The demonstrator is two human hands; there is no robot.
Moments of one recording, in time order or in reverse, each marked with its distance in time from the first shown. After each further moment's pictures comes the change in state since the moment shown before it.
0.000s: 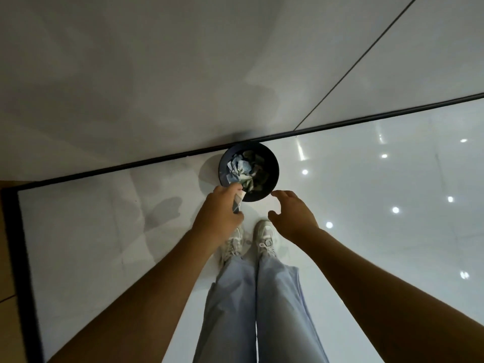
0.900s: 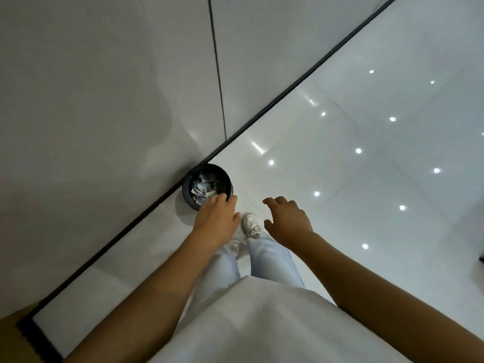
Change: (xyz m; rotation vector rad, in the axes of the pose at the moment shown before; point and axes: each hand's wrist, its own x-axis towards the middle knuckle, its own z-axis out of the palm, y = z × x) left_hand -0.091 0.134 -0.038 0.781 -0.261 0.497; right_hand -0.205 0.014 -0.049 0.061 0.200 0.274
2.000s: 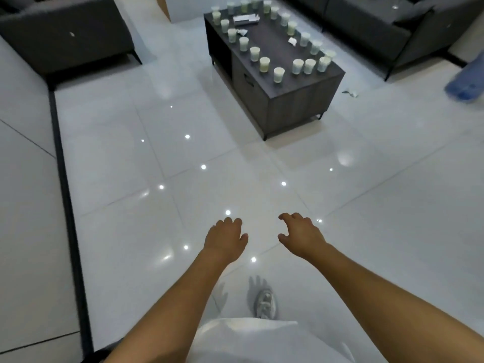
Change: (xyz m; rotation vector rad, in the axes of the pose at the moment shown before) left_hand -0.191 0.487 0.117 0.622 -0.183 1.034; right_hand -0.453 0.307 0.172 0.833 0.488 1.030
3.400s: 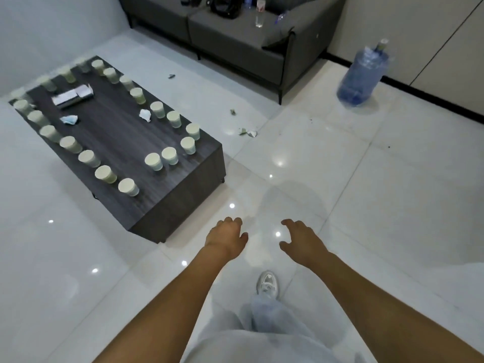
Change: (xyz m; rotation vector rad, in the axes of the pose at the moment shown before) left_hand 0.693 0.515 -0.203 0.150 -0.154 0.285; right_hand 0.459 0.501 -0.421 0.355 0.075 0.342
